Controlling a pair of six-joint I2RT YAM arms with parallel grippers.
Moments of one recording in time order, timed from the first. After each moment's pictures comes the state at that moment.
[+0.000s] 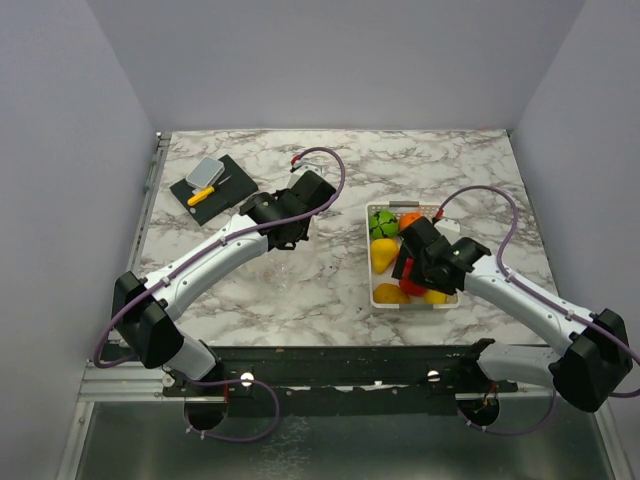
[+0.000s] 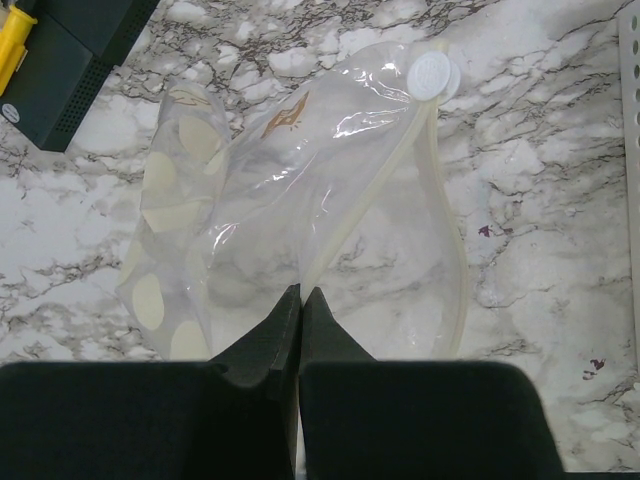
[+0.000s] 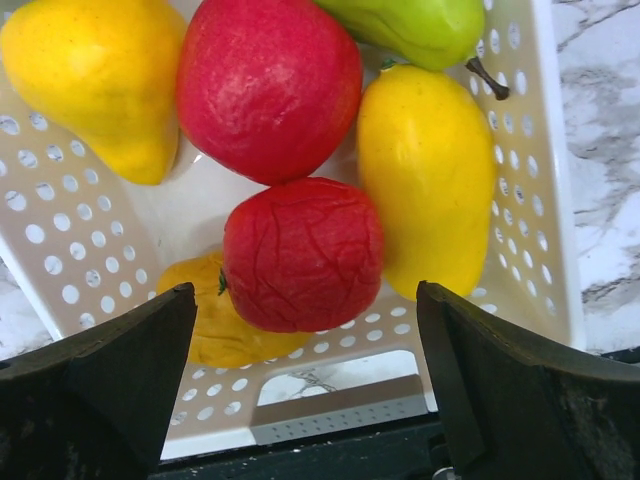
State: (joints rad) left arm -0.79 1.50 1.42 -0.92 -0.52 -0.40; right arm 0.66 1.18 0.87 -0.89 0.40 0.91
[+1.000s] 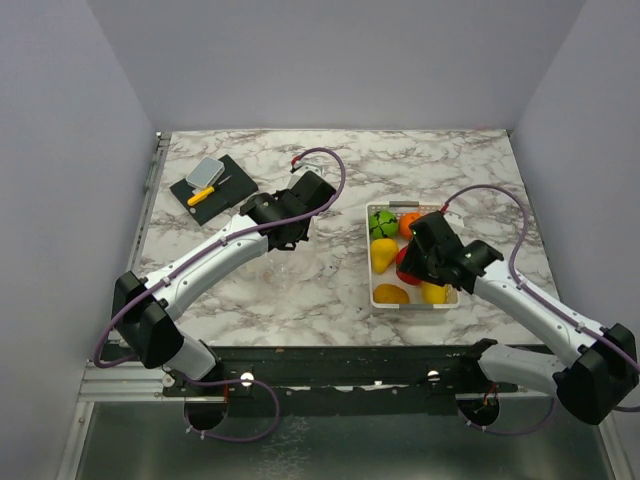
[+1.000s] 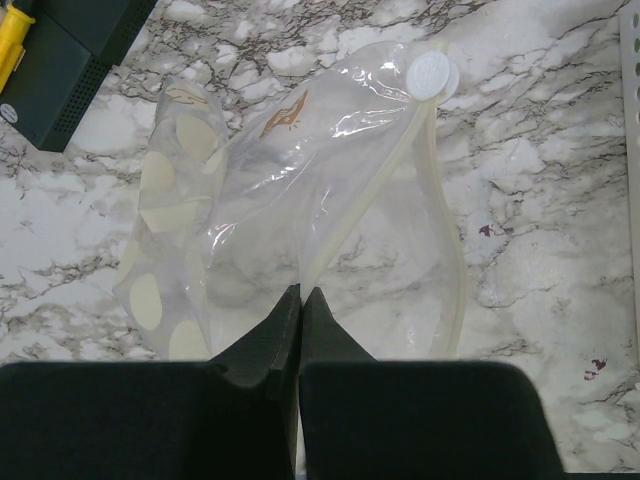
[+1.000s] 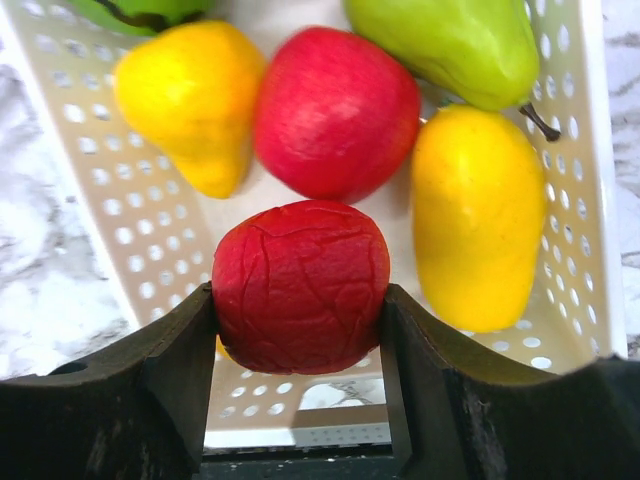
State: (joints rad) left arm -0.79 1.50 1.42 -0.91 -0.52 -0.40; right arm 0.59 1.12 0.82 -0.75 0.31 0.86
